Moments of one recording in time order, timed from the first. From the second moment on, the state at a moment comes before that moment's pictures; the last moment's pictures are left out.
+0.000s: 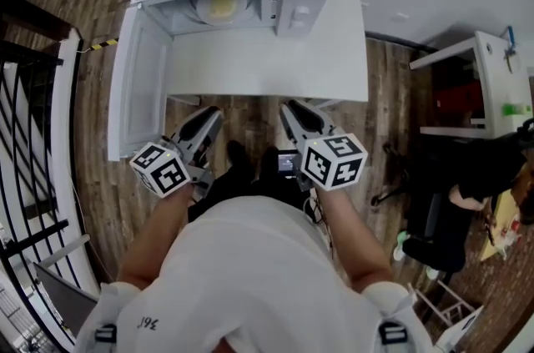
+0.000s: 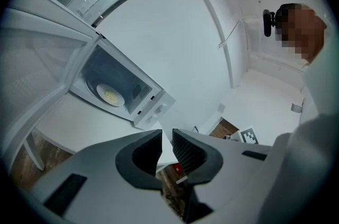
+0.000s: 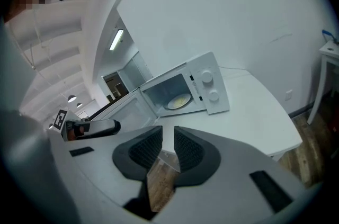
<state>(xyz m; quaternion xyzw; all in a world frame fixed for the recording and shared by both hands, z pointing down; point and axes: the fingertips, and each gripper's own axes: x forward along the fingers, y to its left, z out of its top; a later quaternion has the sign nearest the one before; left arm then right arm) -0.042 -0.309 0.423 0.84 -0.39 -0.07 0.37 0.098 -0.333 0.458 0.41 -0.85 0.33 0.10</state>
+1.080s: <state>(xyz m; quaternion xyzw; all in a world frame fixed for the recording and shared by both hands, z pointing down) -0.073 -0.374 0.457 0.82 -0.42 -0.07 0.39 0.060 -0.406 0.479 0.43 -0.84 0.32 0.12</state>
